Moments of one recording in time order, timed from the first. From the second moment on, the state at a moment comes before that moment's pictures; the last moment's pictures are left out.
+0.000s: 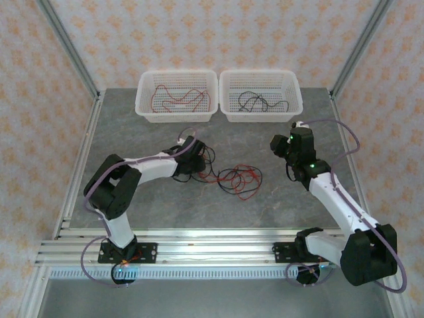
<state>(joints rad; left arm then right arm) -0.55 1.78 0.99 -0.25 -0.12 -0.75 0.23 1.10 0.76 -0.24 0.04 0.56</state>
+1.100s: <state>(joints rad) -0.64 1.57 1.11 -0.34 -0.21 -0.71 0.32 1.10 0.61 -0.14 -0.11 0.70</state>
